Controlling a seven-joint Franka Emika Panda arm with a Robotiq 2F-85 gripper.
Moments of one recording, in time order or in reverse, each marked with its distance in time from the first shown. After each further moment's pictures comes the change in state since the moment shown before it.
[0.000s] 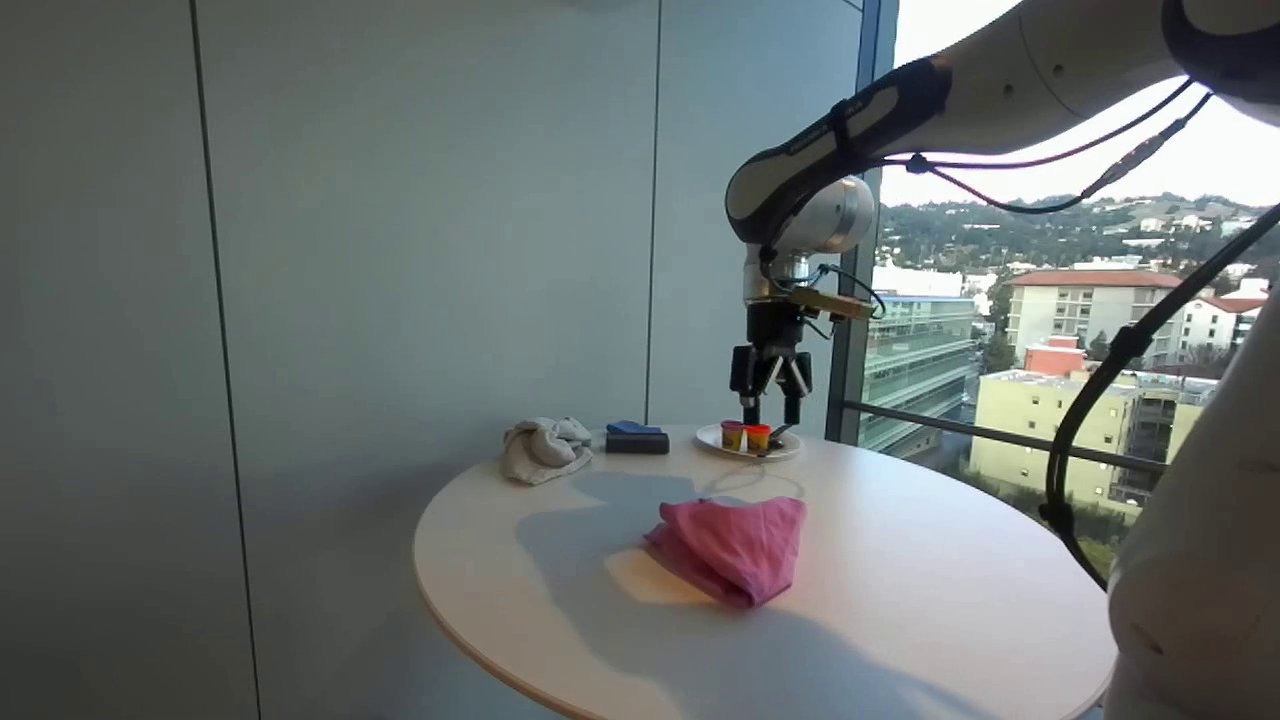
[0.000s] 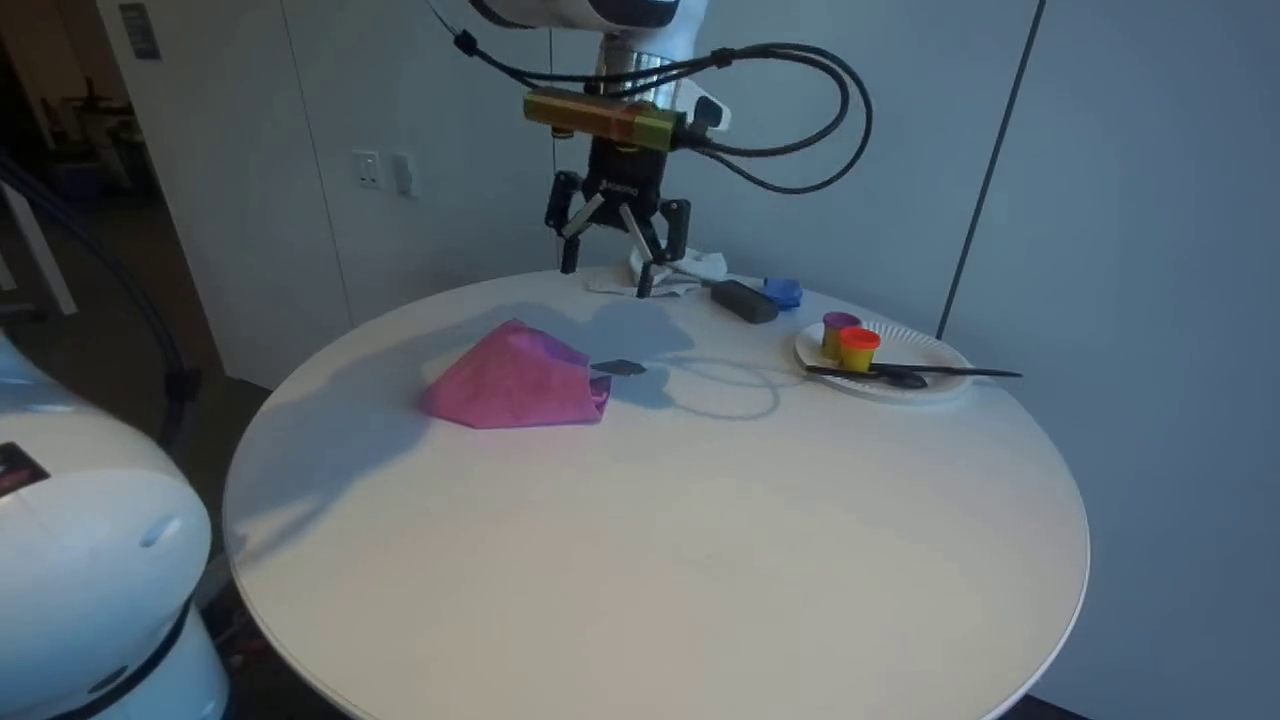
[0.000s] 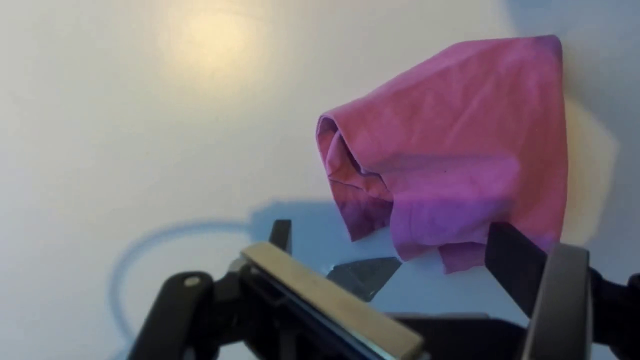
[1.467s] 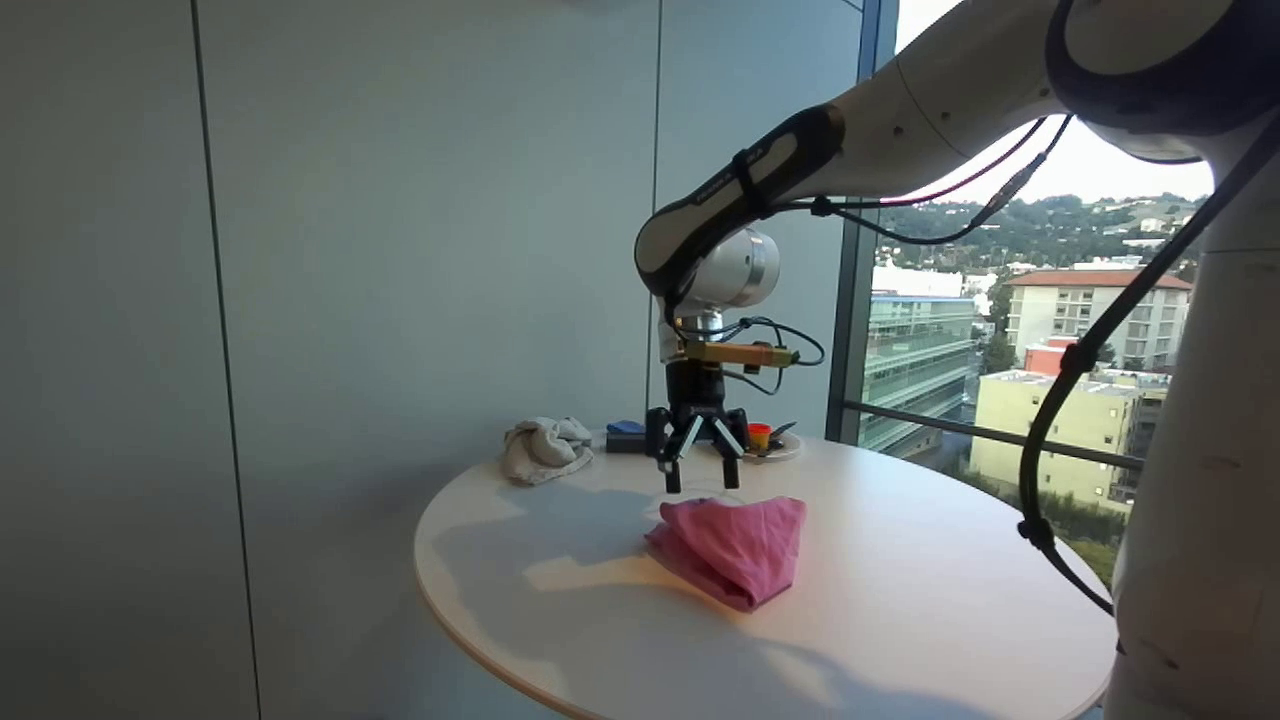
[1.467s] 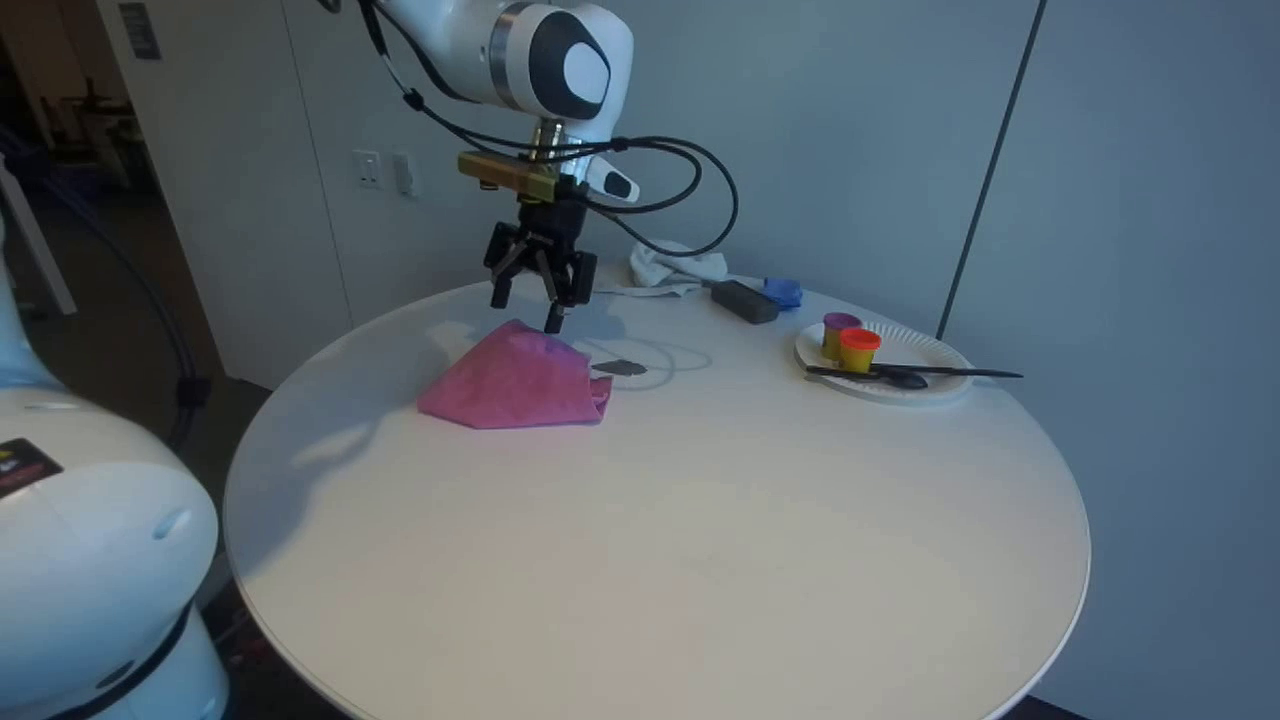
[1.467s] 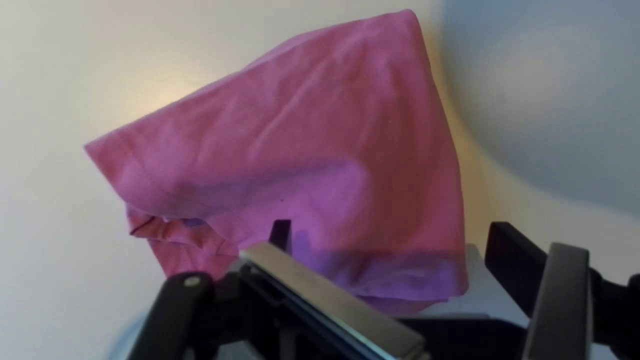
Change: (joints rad) arm 0.034 0.186 0.170 0.017 0.117 -0.004 0.305
